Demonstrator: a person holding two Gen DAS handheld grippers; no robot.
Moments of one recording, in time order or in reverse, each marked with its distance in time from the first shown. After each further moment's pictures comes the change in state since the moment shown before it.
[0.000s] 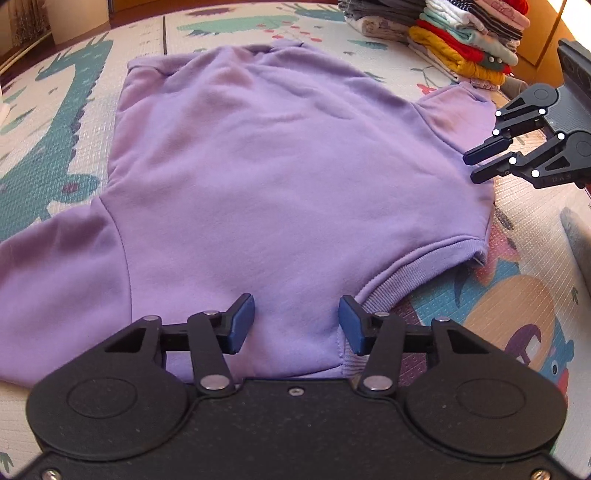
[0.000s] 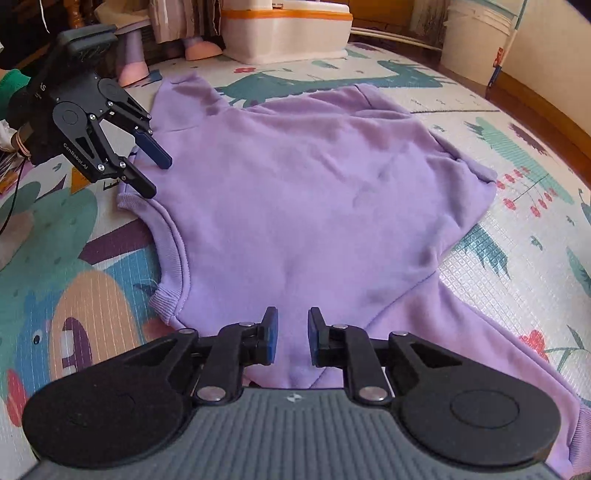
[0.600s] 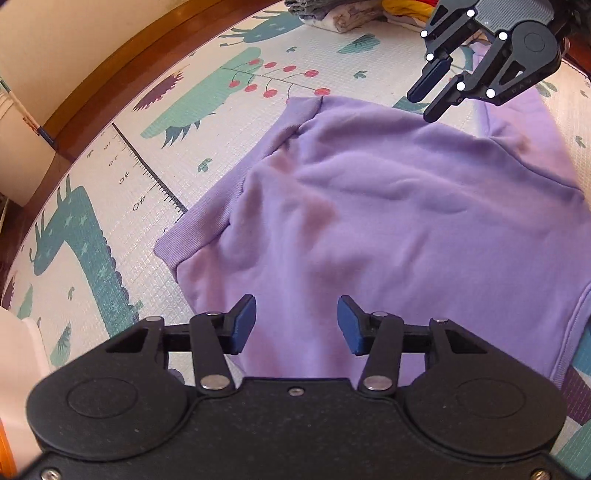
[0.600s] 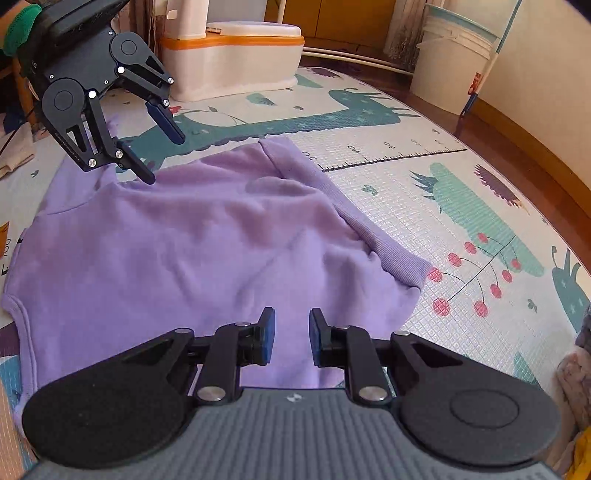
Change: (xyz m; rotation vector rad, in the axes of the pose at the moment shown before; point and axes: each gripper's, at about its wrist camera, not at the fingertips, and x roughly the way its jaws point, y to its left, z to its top) left arm 0.034 0.071 0.196 0.499 0.066 0.171; right arm 0.017 -0.133 0.127 -0.040 -0.124 -0.110
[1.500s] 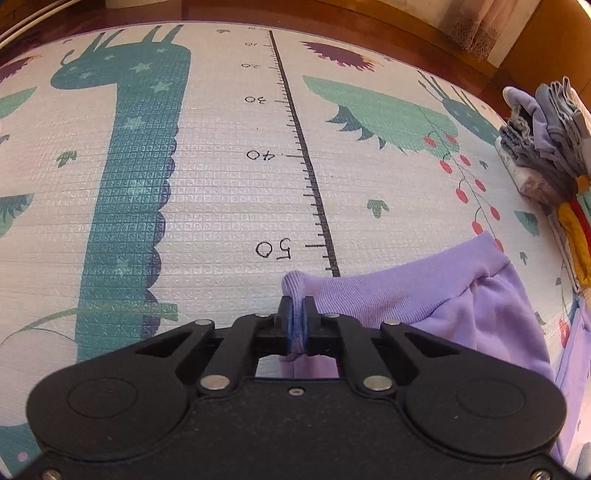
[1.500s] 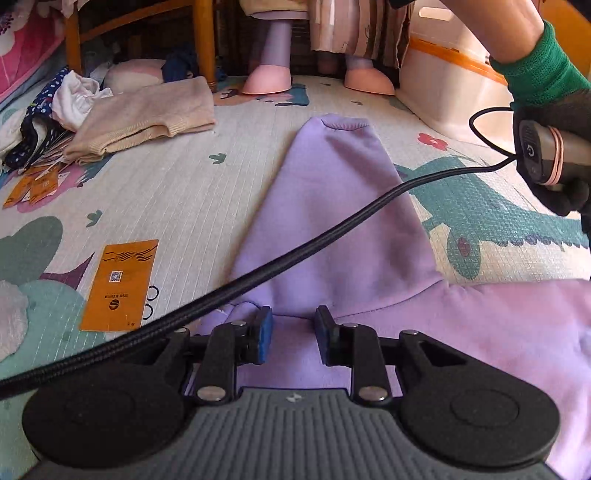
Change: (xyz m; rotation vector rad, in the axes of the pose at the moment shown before) left arm 0.096 0.182 -0.004 -0.860 -0.089 -0.169; right arm 0.089 0.281 0.069 -0.329 -0.073 0.394
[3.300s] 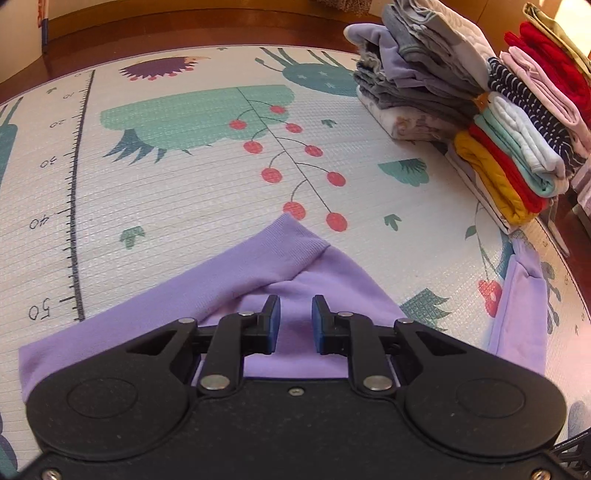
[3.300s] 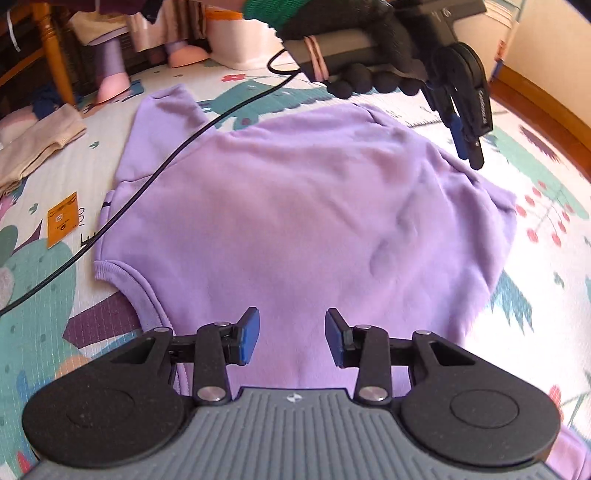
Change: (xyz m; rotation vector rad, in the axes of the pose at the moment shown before) left arm 0.034 -0.210 -0.035 0.393 0.036 -0.149; right arm -0.161 -0.038 -0.153 0.471 0.087 -0.318
